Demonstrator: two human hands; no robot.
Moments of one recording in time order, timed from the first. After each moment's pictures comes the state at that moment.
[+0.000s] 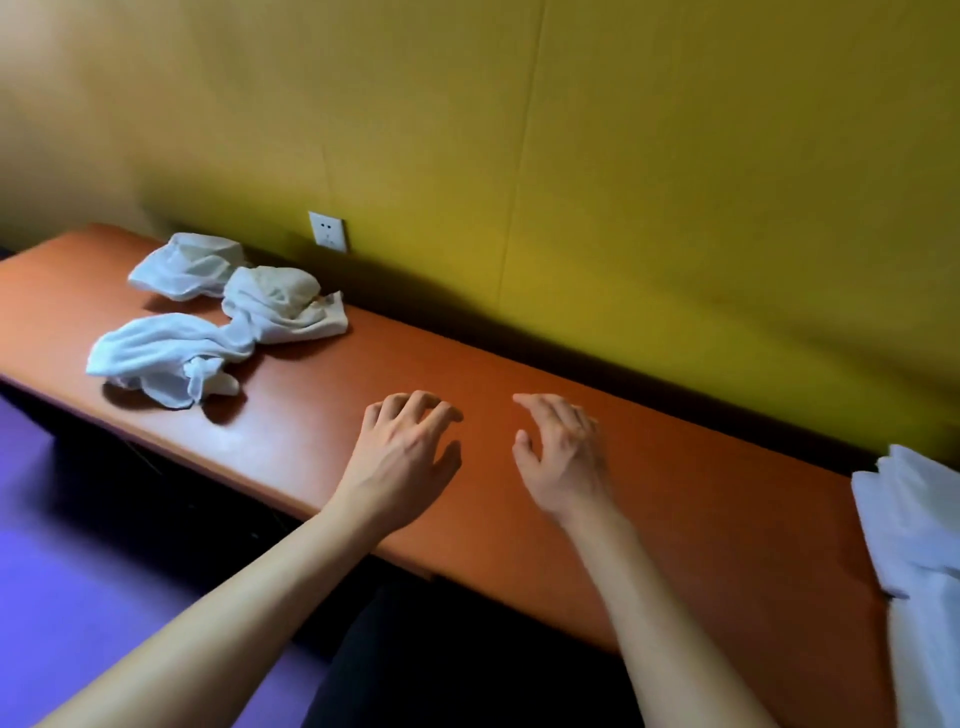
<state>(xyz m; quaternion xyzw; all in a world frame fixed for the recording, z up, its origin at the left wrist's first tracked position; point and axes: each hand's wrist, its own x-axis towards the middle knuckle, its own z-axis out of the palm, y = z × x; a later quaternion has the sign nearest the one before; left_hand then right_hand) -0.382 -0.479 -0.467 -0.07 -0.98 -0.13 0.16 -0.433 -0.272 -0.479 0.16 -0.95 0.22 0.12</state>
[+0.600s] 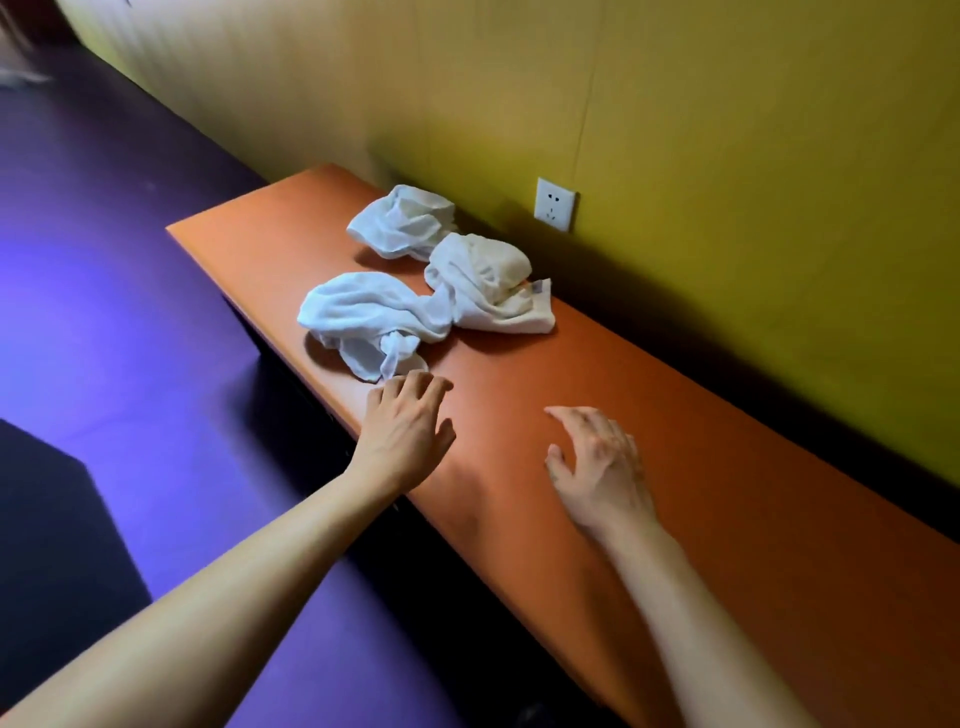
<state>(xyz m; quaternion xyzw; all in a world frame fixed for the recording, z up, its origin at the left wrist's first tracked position) -0.440 -0.739 -0.586 0.18 -0.97 -0.07 0.12 -0.520 -0.512 -0.556 0.29 -0.93 0.23 -0.03</state>
